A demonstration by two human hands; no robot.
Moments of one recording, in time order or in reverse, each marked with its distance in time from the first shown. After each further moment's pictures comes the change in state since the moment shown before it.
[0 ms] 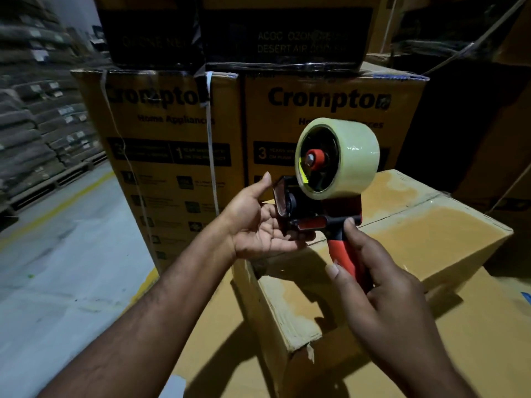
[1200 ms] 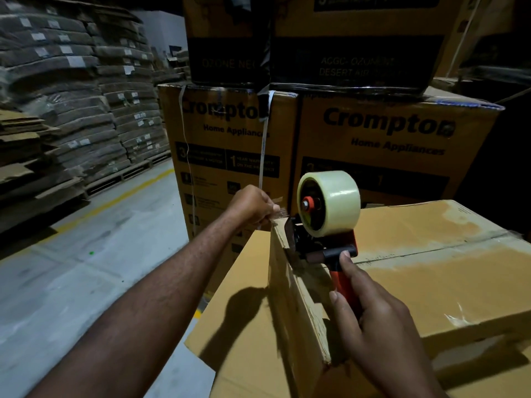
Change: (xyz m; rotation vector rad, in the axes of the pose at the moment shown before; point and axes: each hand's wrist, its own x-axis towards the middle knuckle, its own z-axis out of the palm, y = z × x) left_hand 0.012 0.053 -0.090 1.113 0.760 0.470; right_hand 0.006 -0.002 0.046 -0.140 -0.091 -0.170
